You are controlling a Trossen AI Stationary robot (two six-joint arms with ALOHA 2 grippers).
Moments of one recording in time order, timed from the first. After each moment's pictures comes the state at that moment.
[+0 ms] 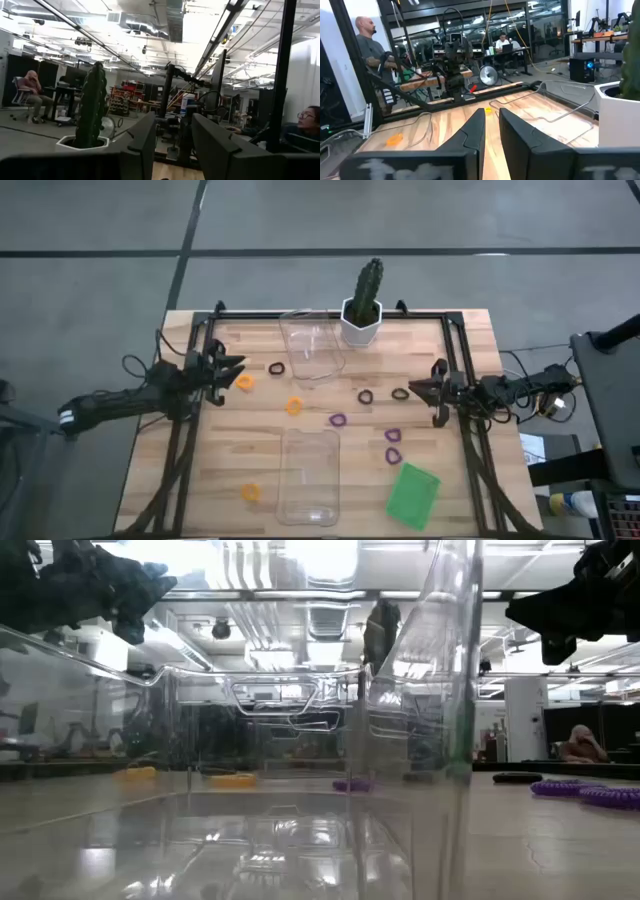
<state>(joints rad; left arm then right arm) 0.29 0.28 0.01 0.63 0.10 -0.20 0.28 0.02 0.01 0.13 0.47 0.16</state>
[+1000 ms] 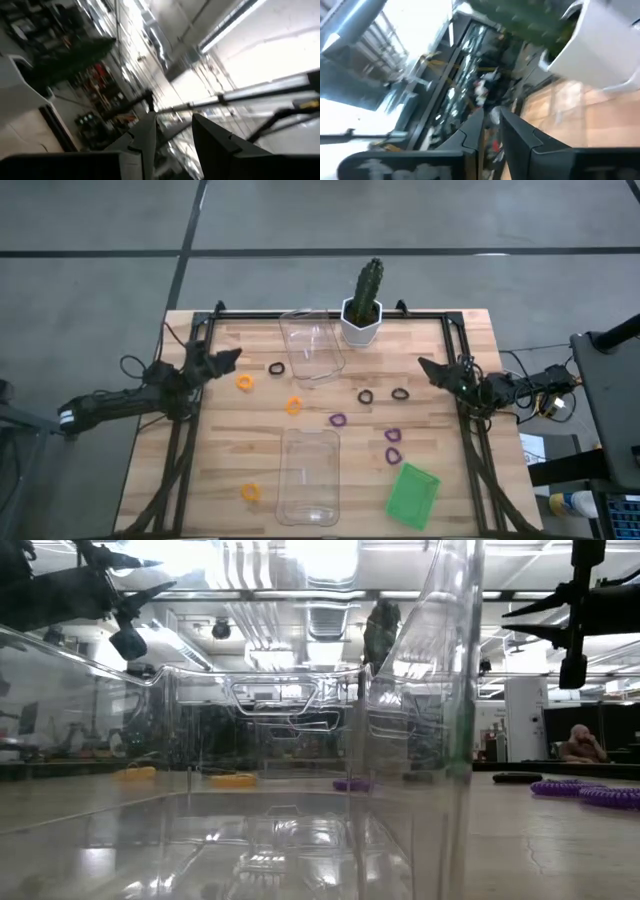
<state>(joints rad) 0.29 0.28 0.01 0.70 -0.07 -1.09 0.27 0.03 0.01 0.26 0.86 1.05</state>
